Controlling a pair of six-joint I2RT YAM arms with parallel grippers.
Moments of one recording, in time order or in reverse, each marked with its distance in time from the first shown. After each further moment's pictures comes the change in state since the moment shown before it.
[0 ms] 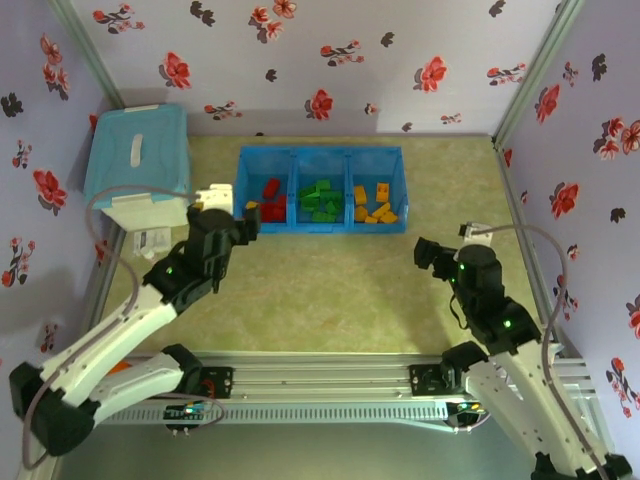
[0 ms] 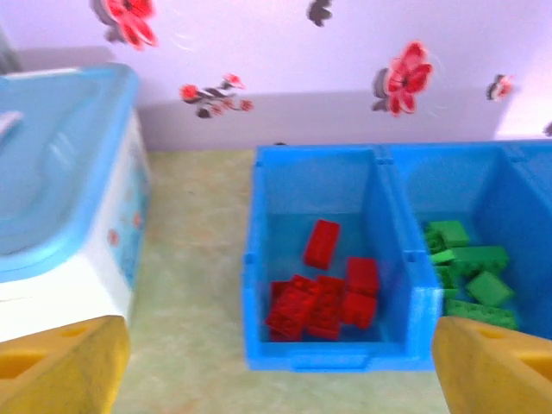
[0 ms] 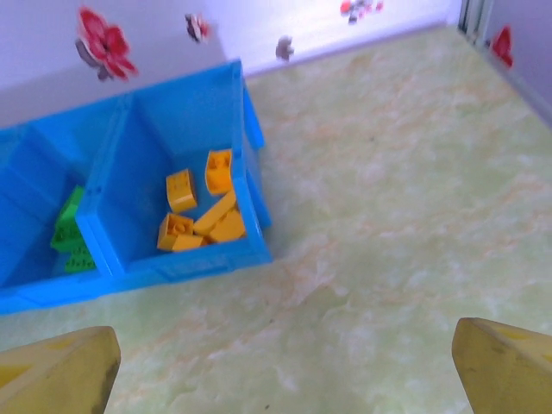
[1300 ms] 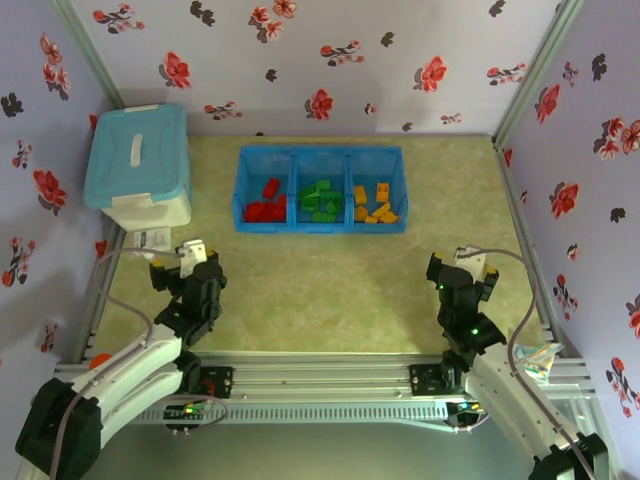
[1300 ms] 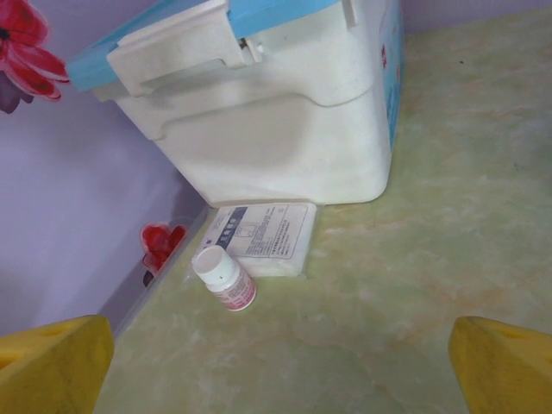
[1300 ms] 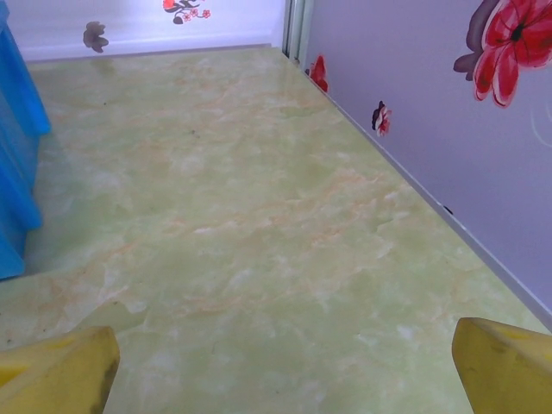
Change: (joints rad) left arm 0.174 -0.102 -0.604 0.384 -0.351 0.135; right arm -0.021 0.017 -0.442 0.433 0.408 -0.170
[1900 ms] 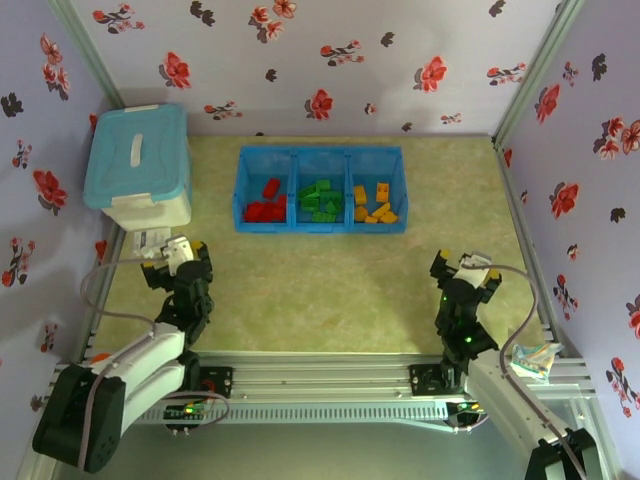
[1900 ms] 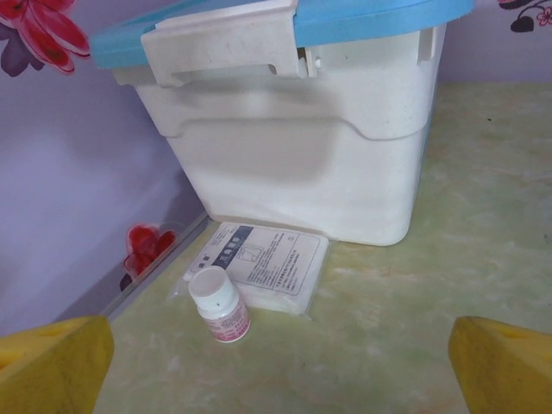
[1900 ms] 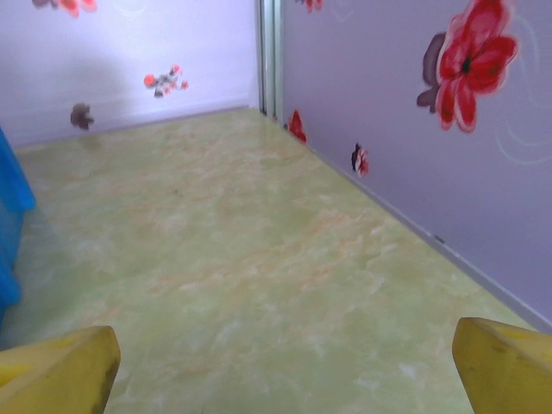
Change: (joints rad) left arm 0.192 0.131 -0.091 0.407 0.147 0.012; right arm -0.042 -0.011 -0.175 0.410 0.053 -0.060
